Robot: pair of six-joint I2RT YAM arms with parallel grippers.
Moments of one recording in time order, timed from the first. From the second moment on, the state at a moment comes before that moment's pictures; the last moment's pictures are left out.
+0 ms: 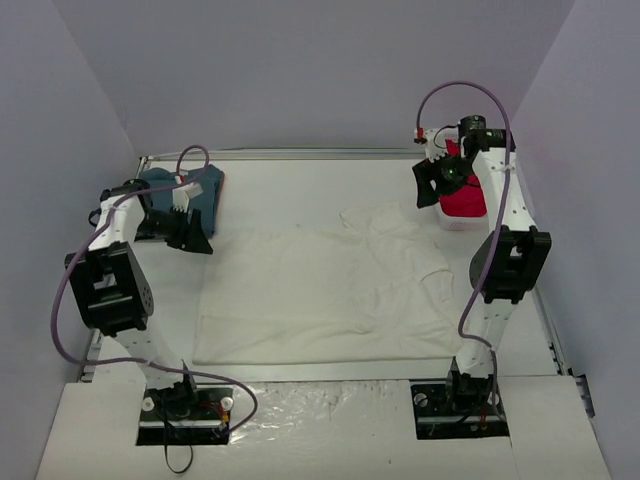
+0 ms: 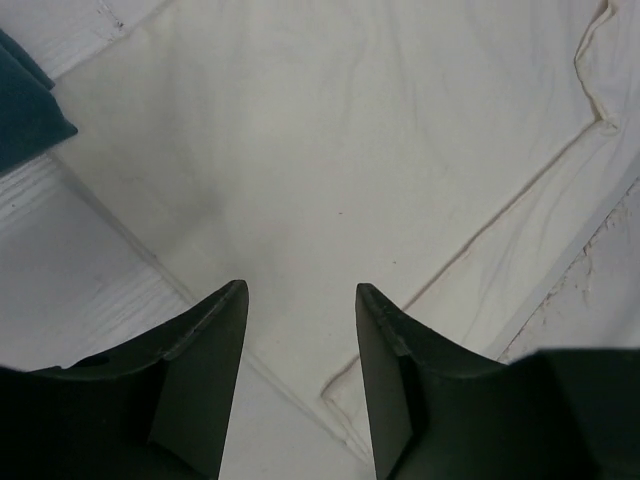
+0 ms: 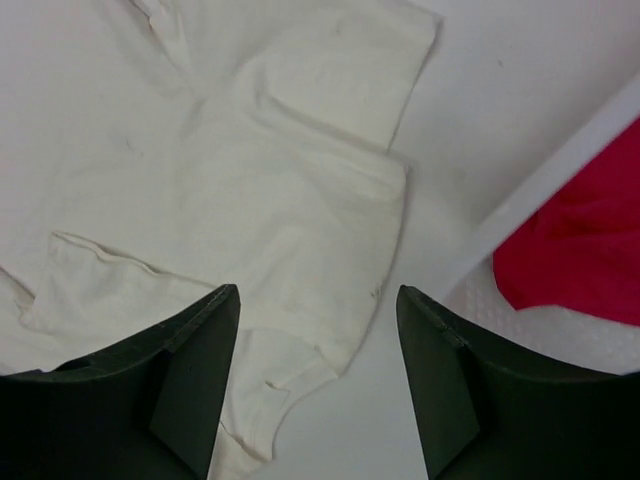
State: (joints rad) left arm 0.26 1.78 1.44 -1.09 0.83 0.66; right arm -0.04 2.01 2.03 -1.21 -0.44 -0.59
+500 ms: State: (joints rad) left arm 0.30 1.95 1.43 -0.82 0.75 0.36; right arm 0.10 2.26 2.34 -1.24 -0.44 -0.52
